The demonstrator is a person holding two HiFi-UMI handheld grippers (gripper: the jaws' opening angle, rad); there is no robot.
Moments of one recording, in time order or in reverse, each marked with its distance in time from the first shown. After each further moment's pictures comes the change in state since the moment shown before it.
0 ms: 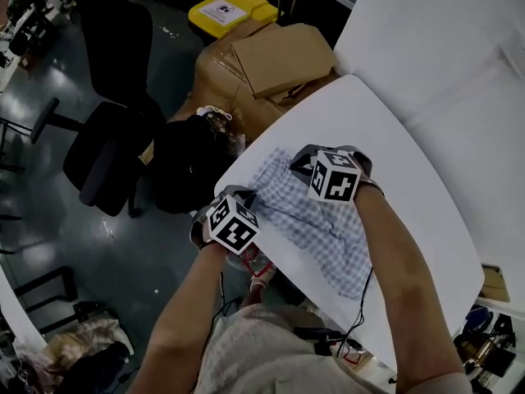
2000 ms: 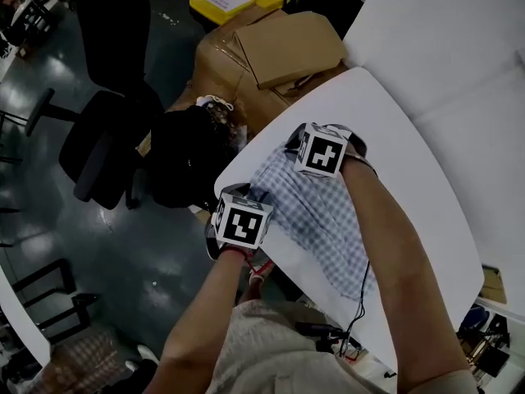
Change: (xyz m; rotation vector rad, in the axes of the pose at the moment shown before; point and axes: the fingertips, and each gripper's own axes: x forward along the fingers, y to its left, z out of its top) left arm 0.001 0.005 0.004 -0.487 -0.016 0.028; right arm 0.039 -0.035 0.001 0.140 0.099 0.077
